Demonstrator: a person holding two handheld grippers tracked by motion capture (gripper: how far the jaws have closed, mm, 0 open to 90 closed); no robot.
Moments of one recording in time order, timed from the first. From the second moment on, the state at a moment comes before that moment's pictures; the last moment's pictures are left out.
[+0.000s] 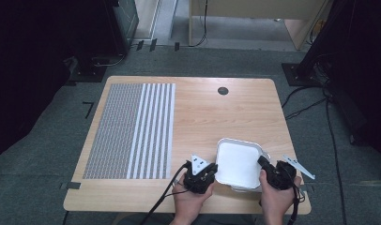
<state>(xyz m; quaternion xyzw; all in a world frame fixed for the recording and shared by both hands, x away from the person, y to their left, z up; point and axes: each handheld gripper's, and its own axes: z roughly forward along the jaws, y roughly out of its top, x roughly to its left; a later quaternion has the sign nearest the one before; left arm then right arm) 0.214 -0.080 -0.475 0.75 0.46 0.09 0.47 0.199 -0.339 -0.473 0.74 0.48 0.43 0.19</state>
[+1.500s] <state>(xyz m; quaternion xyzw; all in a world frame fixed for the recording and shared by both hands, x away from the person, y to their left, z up) 0.242 0.082 -0.469 0.68 0.54 0.10 0.48 0.262 -0.178 -0.465 0.69 0.54 0.45 0.17</state>
